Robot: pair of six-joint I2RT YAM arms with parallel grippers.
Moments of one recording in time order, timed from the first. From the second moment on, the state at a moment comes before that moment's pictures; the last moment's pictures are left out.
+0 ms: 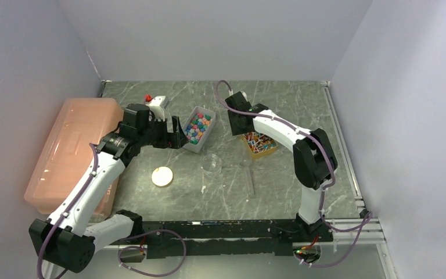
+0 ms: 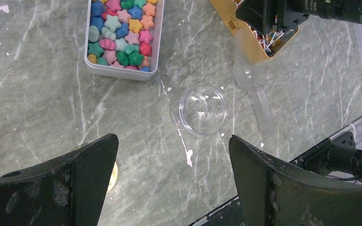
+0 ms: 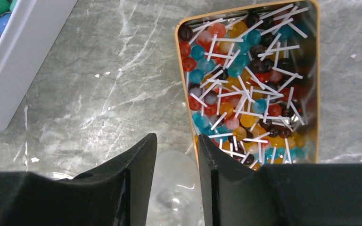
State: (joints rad) left arm -0.35 1.07 1.05 -0.62 0.25 -0.31; right arm 0.61 1.88 1.48 -0.59 0.28 0.31
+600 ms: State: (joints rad) left arm -0.35 1.09 1.05 -0.62 0.25 -0.31; right arm 0.55 2.03 1.51 -0.57 0.21 0.31
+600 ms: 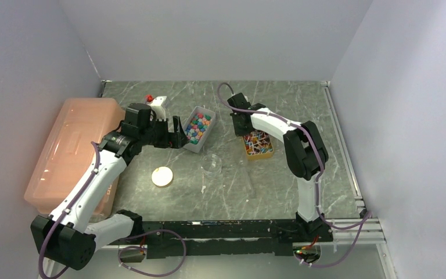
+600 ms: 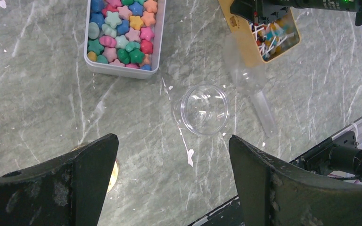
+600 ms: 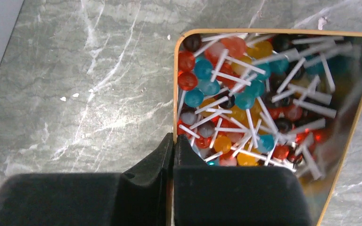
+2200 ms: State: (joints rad) left arm -0.34 1.81 1.55 -0.86 -0.05 -0.33; right arm 0.52 1.62 1.40 -0.60 0.26 0.33
